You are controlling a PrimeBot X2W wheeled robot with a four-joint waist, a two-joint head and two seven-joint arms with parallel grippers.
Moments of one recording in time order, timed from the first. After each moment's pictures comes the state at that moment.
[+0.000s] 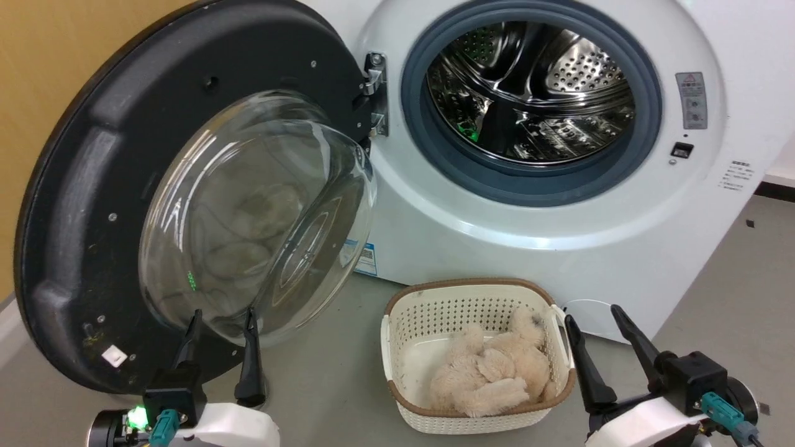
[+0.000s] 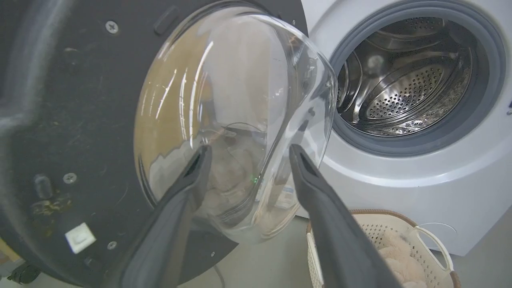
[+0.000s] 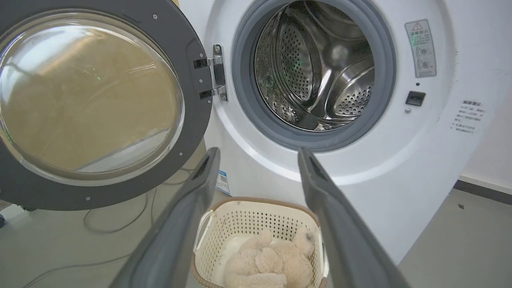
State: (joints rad) left arm 0.03 0.05 0.00 0.01 -0.04 0.06 -0.13; right arm 0.00 -0.05 0.07 0.09 0.09 0.13 -0.14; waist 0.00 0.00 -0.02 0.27
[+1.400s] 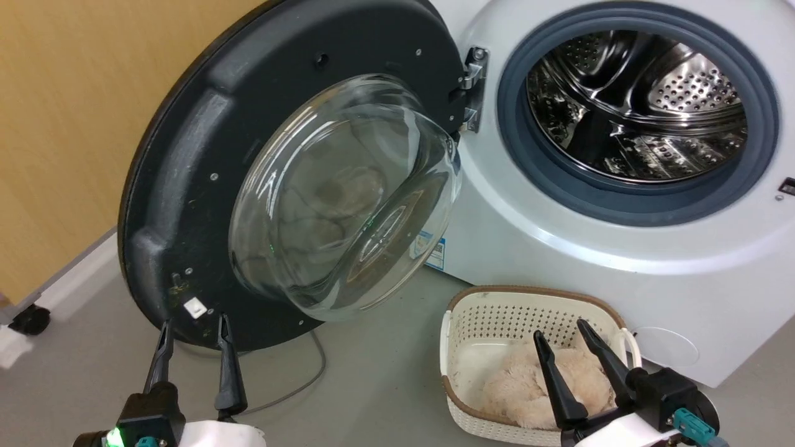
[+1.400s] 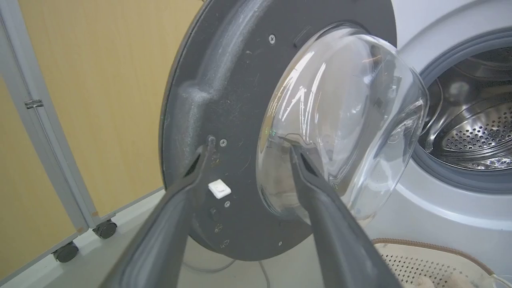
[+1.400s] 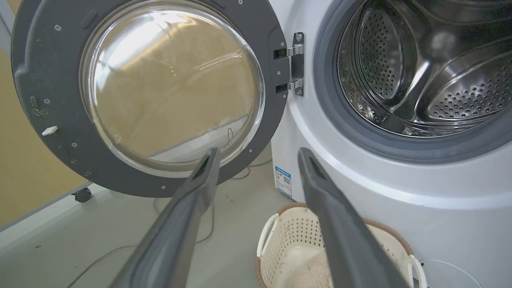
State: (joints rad) left arm 0.08 0.05 0.02 -0.03 -0.07 0.12 -0.23; right arm -0.01 -0.06 0.17 0.17 0.16 0.13 -0.23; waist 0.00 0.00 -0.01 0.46
